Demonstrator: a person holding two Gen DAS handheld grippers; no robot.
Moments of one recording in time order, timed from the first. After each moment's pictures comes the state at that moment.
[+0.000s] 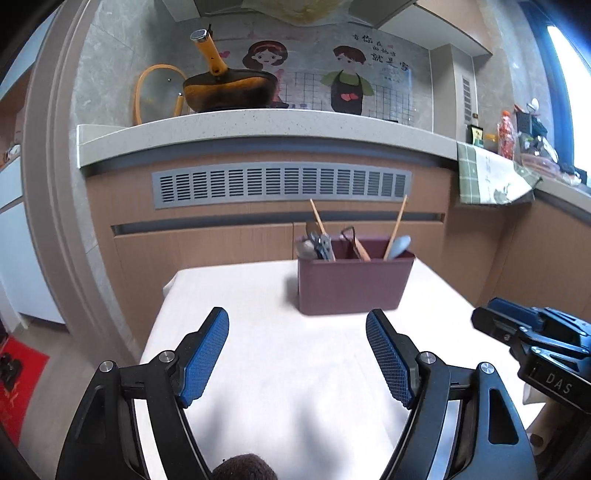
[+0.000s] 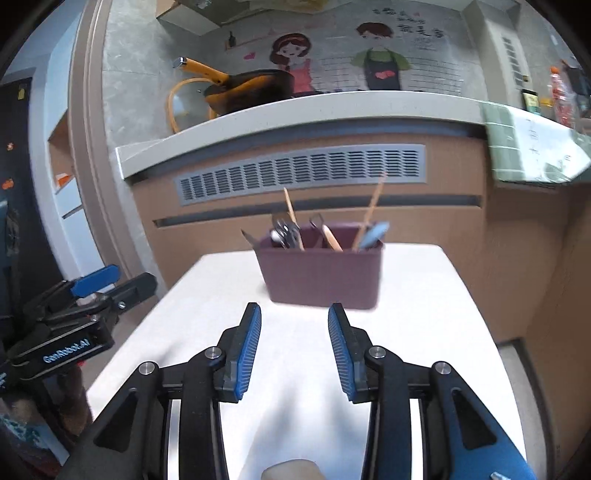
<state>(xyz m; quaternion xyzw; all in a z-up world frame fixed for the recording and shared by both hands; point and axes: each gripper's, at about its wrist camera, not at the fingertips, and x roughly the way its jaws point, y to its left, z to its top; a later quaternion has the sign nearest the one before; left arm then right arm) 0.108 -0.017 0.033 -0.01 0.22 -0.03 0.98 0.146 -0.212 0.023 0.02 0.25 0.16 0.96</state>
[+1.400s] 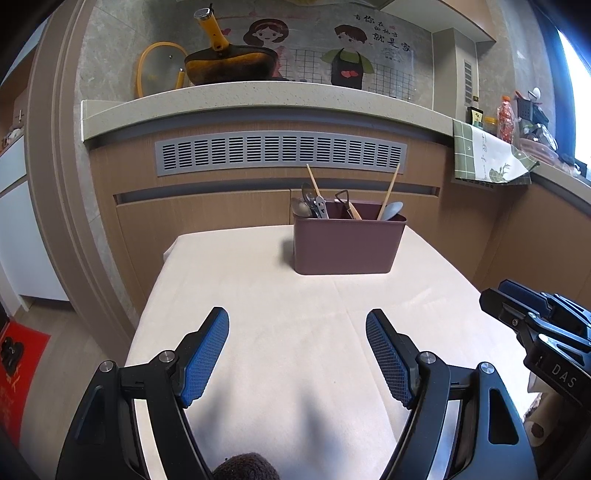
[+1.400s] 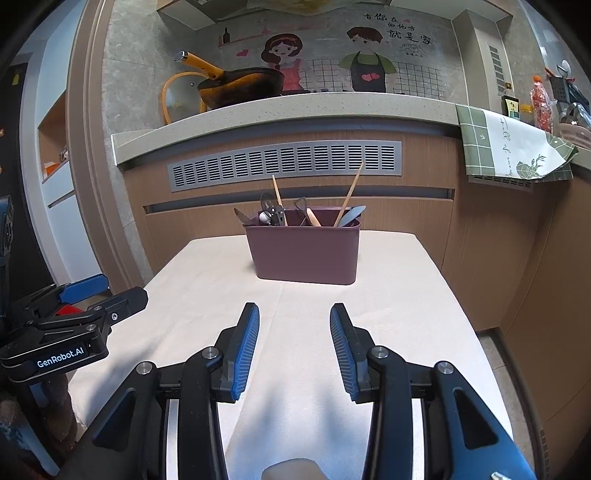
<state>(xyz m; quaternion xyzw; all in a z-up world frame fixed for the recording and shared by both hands) 0.080 -0.022 0.016 -0.02 0.26 -0.03 0.96 0.106 -0.215 0.018 0.00 0.25 0.13 0.96</state>
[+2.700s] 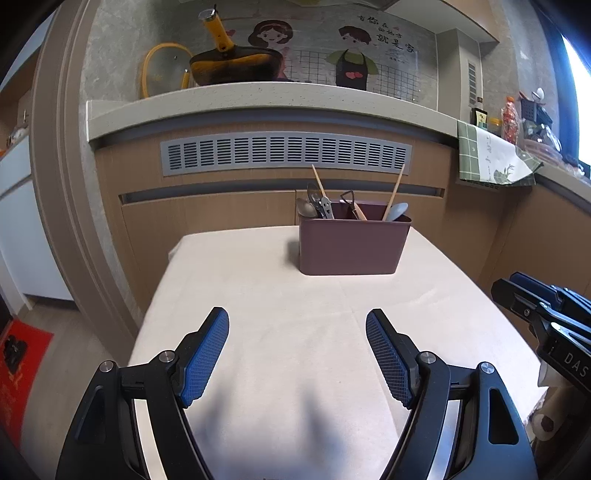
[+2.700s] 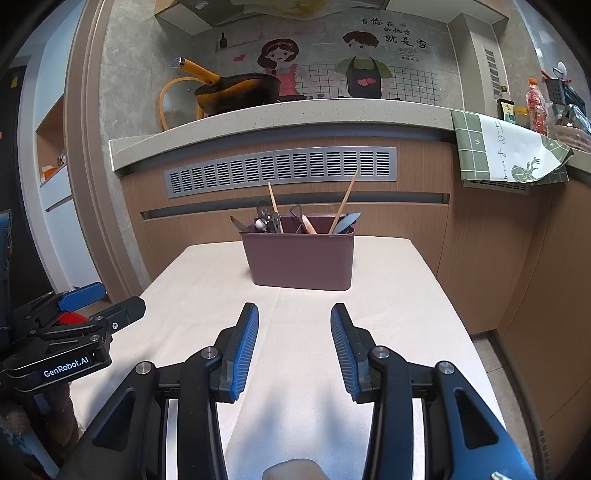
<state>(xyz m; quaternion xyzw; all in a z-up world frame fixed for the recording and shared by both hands) 0.081 -0.016 0.013 -0.03 0.26 -0.03 0.96 0.105 -0.213 0.025 0.00 0.24 0.12 0.96</state>
